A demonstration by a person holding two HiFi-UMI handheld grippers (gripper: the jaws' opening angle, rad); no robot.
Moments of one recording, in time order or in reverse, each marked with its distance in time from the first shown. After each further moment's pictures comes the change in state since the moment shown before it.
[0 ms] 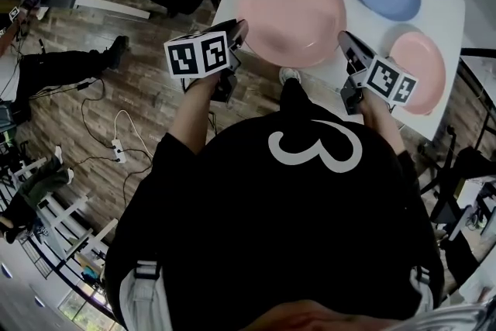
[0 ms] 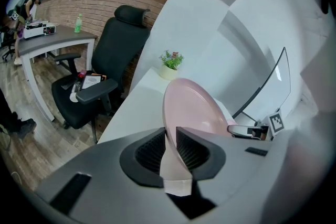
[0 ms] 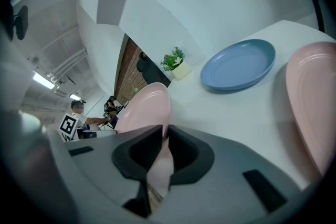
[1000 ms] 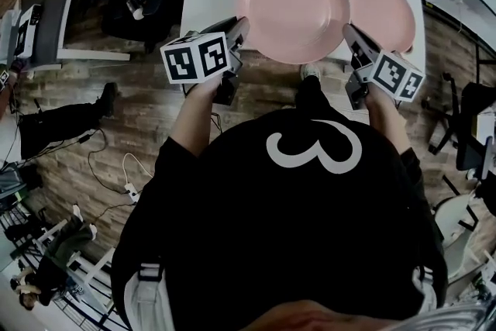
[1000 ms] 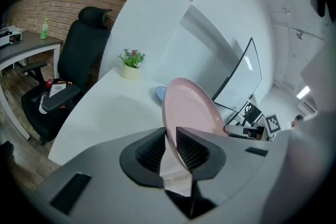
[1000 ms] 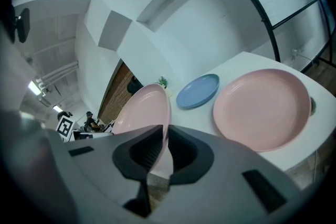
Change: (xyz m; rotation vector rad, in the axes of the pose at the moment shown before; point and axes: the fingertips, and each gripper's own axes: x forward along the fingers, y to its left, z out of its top) left arm -0.009 -0.117 -0.026 0.186 0.011 -0.224; right arm -0.146 -0.012 -0.018 0.032 -0.258 -0.161
